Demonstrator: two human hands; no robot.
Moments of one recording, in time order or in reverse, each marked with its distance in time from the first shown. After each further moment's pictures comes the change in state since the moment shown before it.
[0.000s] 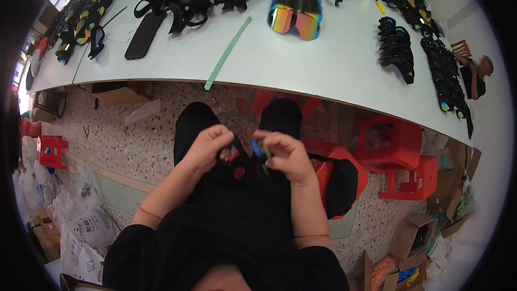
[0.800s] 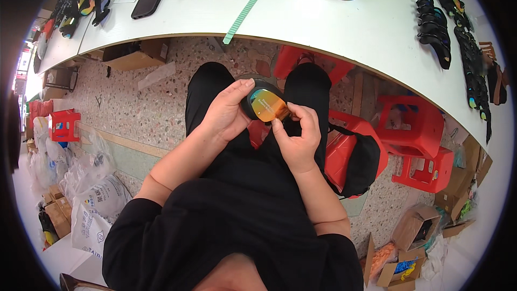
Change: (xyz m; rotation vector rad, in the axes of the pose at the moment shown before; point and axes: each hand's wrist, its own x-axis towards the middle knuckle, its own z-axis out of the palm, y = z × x) left_hand 0.011 0.002 0.023 -0.477 0.132 0.003; right_hand -0.009 0.036 0.043 -1.094 0.515 -0.398
